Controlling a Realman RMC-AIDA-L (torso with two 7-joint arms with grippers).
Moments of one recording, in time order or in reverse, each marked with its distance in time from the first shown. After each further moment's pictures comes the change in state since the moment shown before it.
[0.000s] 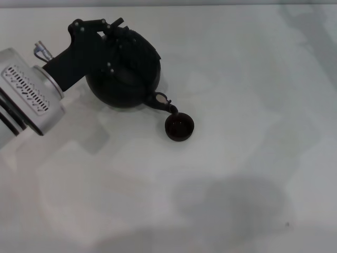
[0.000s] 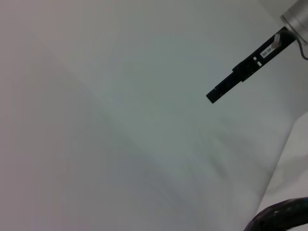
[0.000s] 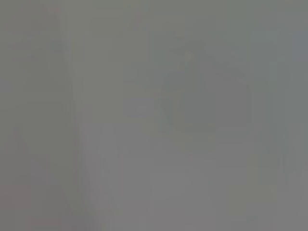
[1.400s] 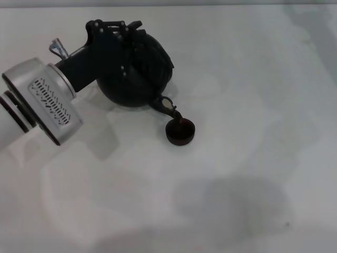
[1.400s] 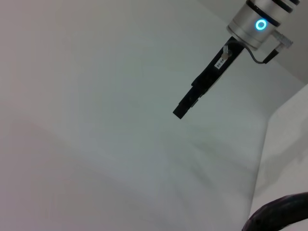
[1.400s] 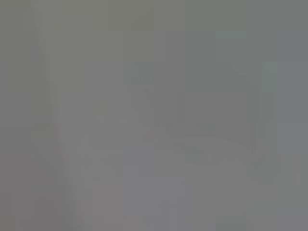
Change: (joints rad) left arm -0.027 -0.002 -0.004 0.020 0.060 -0.006 0.175; right arm 0.009 0.000 0.039 0.000 0.003 -0.018 0.001
